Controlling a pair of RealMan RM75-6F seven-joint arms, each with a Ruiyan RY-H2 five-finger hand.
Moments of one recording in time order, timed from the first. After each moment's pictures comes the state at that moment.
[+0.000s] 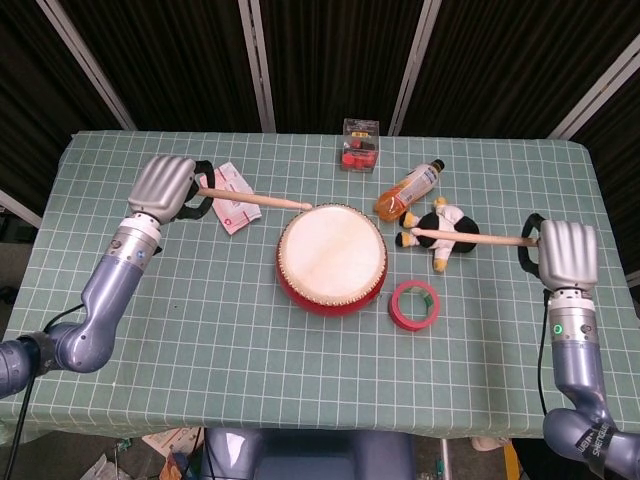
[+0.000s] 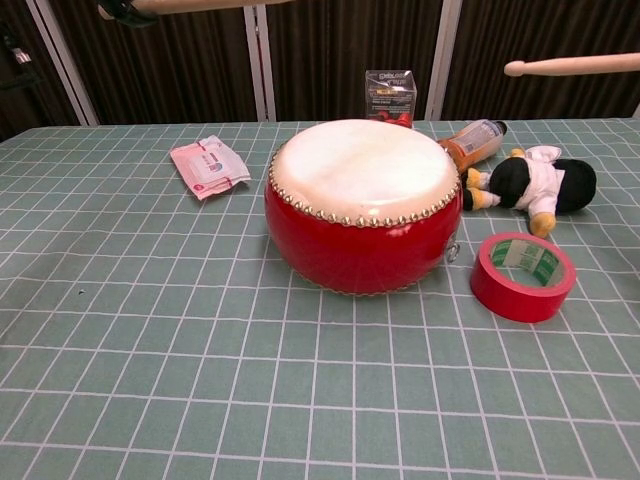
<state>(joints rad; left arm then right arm) -1.01 -1.13 -0.31 -1.70 0.64 0.94 0.41 0.54 -1.09 0.26 -1.76 -0.85 1.32 -0.46</state>
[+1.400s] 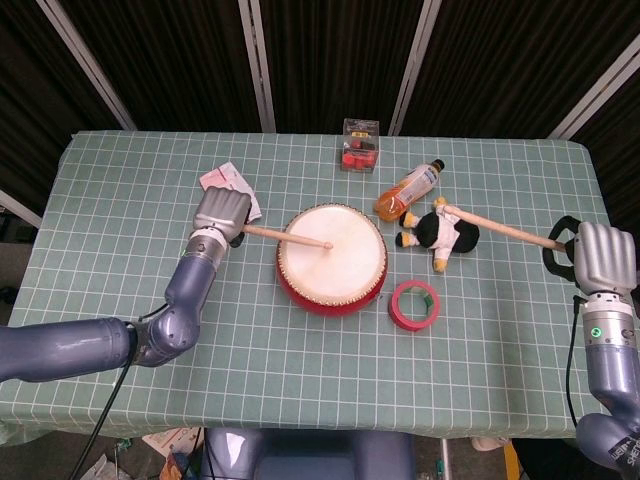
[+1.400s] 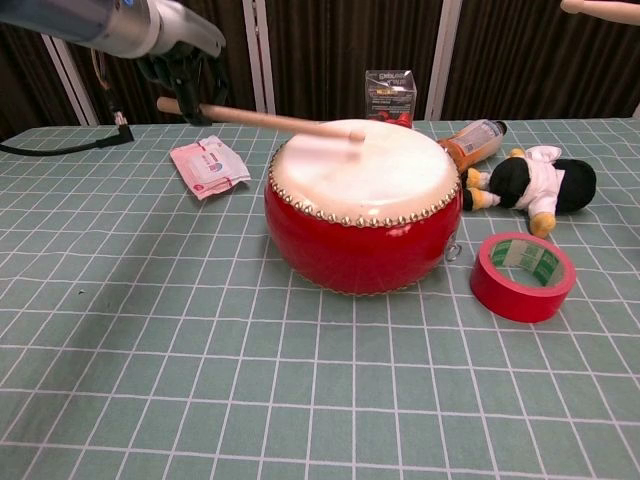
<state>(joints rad) -1.36 -1.29 -0.22 -1.63 -0.01 0.95 0.94 0.47 -0.99 0.29 -1.77 -0.86 1.23 -0.28</state>
